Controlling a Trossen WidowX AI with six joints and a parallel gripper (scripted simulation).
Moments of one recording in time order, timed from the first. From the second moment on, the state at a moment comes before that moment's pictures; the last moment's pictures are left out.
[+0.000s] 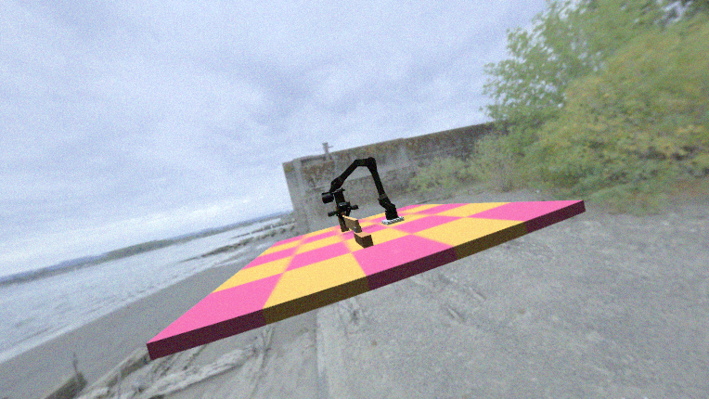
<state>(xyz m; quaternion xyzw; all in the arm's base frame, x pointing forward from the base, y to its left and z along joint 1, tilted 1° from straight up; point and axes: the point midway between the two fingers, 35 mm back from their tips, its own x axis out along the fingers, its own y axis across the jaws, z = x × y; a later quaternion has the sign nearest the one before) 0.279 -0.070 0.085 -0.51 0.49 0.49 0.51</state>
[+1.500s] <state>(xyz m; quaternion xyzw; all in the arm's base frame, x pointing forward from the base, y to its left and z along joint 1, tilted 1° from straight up) 0.279 -0.069 0.084 -0.52 0.49 0.49 0.51</state>
